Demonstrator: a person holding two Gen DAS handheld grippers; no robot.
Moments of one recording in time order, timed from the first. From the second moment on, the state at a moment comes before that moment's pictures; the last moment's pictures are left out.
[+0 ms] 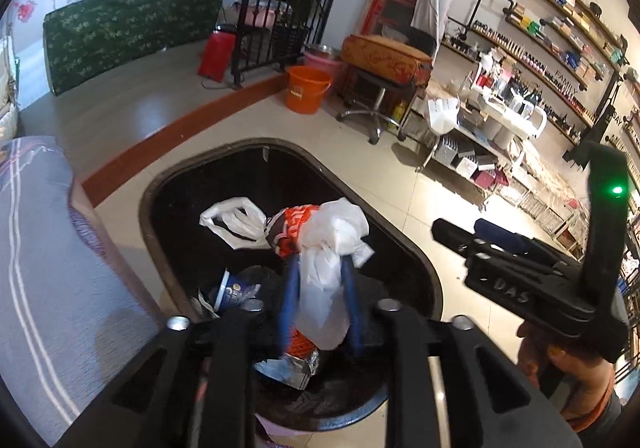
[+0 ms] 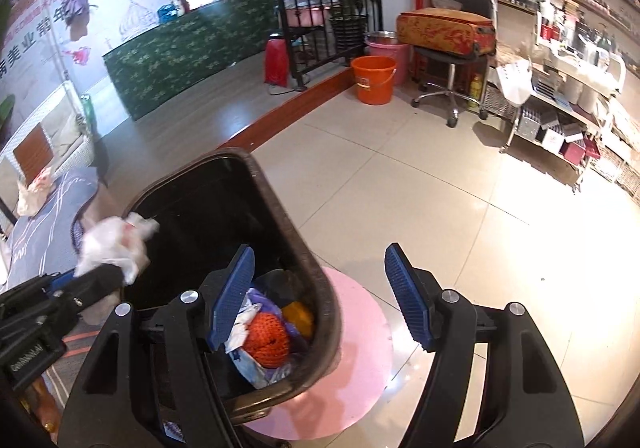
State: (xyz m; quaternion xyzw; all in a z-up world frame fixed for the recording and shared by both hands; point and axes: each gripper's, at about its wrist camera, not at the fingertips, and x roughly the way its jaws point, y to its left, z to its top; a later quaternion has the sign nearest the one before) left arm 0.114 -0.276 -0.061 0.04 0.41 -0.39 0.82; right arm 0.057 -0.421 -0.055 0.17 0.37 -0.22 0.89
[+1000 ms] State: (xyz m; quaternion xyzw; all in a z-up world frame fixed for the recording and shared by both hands) left arm 0.116 -0.193 -0.033 -0.01 0.39 -0.30 0.87; right arm 0.084 -0.371 -0.041 0.17 0.37 -0.17 0.90
